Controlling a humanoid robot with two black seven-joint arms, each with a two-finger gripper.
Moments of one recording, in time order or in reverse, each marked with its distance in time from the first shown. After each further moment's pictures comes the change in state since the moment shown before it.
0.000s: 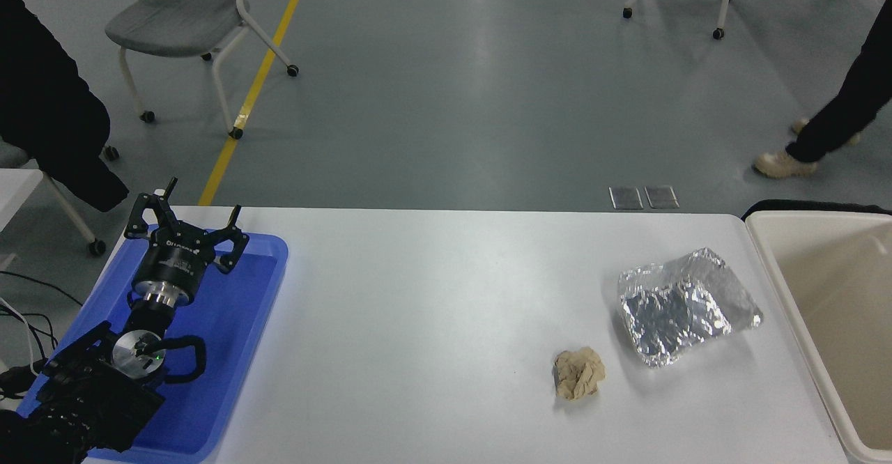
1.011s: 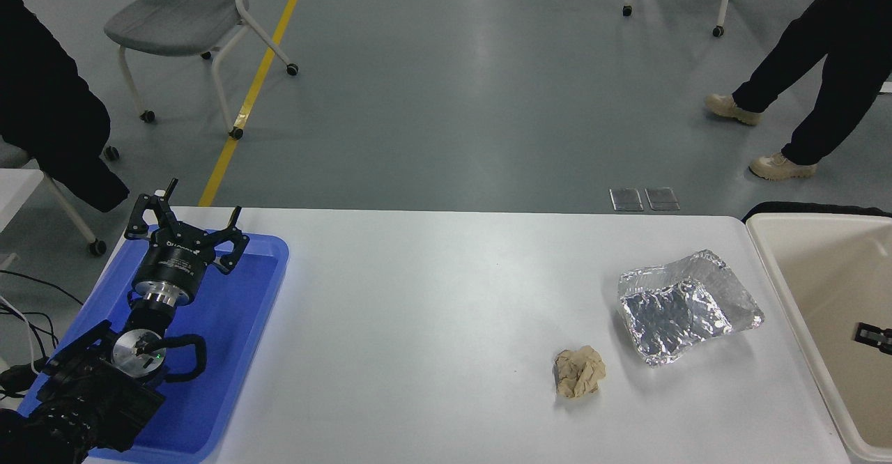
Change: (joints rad) left arm -0.002 -0.001 0.000 -0.001 0.000 0.000 0.001; right arm -0.185 0.138 0.135 -0.045 0.093 -0.102 -0.006
